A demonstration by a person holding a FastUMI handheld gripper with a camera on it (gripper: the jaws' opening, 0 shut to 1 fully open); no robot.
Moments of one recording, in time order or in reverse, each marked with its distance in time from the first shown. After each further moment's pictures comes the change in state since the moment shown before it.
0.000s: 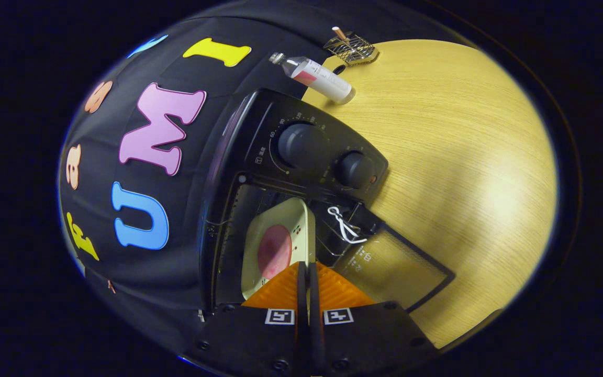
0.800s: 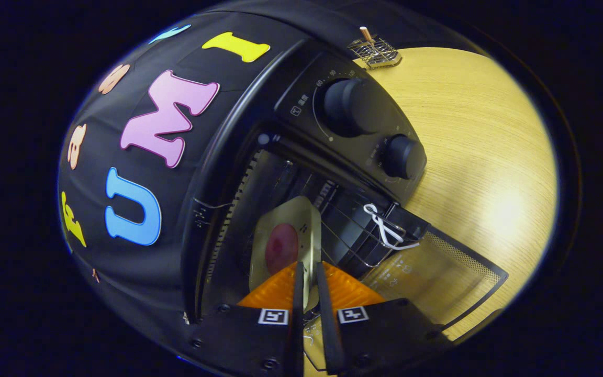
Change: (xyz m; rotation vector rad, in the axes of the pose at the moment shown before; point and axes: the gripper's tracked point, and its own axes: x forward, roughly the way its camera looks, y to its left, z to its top) arm 0.029 0.013 -0.014 -0.115 -0.064 0.019
